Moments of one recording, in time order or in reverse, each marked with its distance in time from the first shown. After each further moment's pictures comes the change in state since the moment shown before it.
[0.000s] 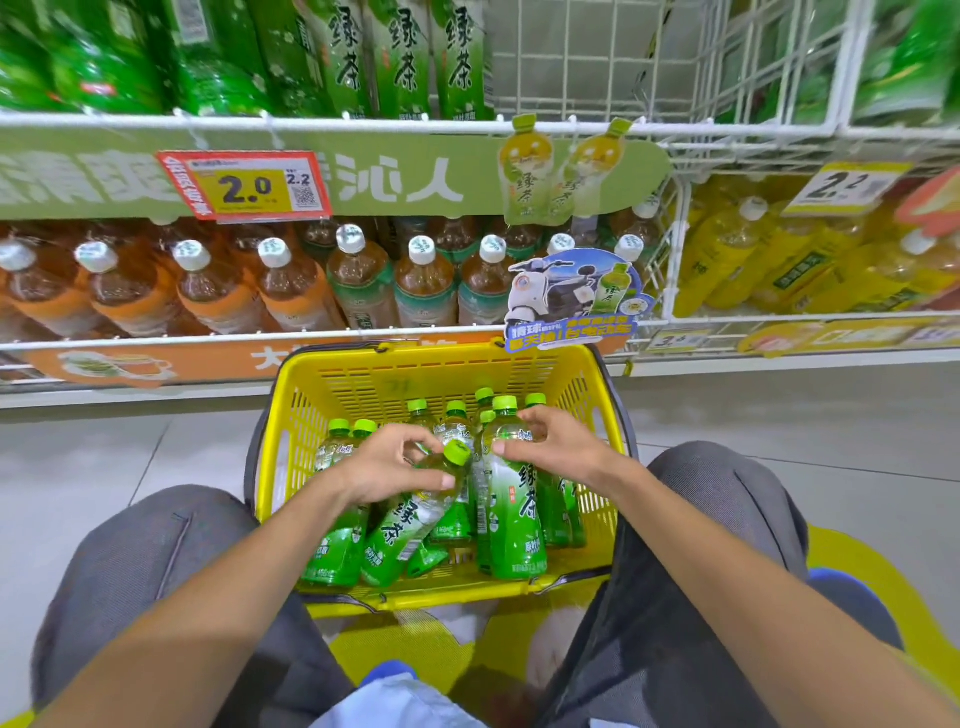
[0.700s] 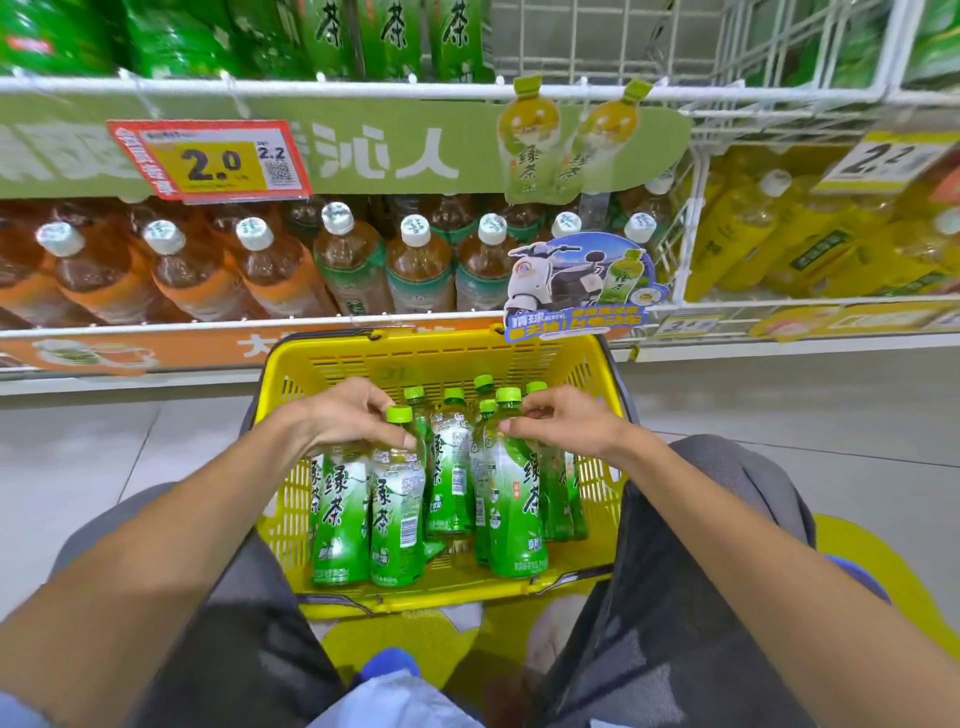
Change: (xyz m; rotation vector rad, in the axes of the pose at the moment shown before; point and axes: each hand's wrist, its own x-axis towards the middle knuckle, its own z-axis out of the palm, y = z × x) left_hand 0.022 0.013 -0.061 0.053 -0.113 -0.222; right_hand 0.027 0.002 -0.021 -0.121 -0.065 -0.020
